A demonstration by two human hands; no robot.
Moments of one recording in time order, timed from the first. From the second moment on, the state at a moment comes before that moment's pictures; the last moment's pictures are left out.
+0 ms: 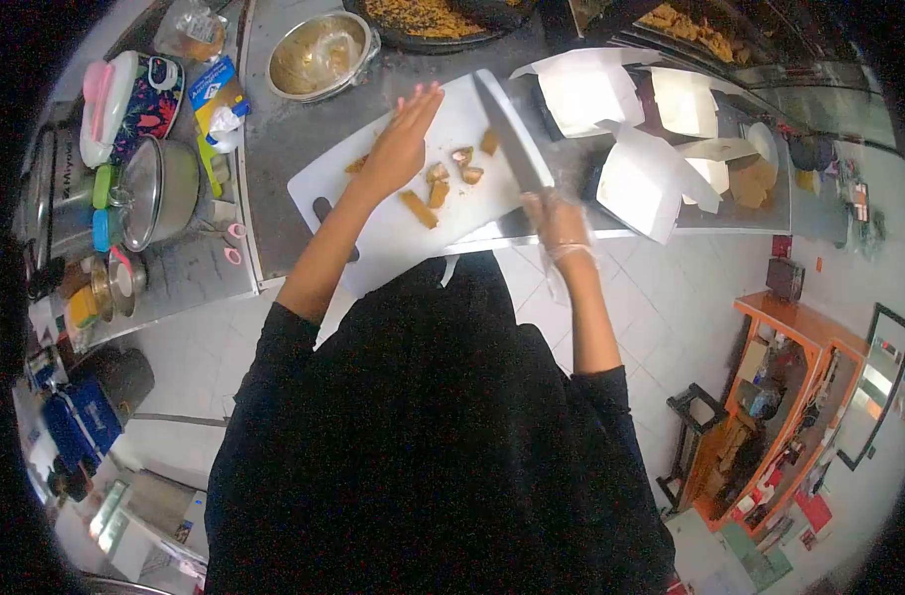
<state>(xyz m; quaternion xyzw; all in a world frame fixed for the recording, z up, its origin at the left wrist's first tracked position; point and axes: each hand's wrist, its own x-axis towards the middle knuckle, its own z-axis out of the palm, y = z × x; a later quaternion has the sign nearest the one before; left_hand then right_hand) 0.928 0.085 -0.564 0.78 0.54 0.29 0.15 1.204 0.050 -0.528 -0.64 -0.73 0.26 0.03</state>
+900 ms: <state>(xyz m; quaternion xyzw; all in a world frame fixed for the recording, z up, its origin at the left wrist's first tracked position) 0.893 0.091 -0.503 0.70 0.65 0.30 0.03 1.184 0.068 -0.484 -0.55 -0.79 0.26 -0.09</state>
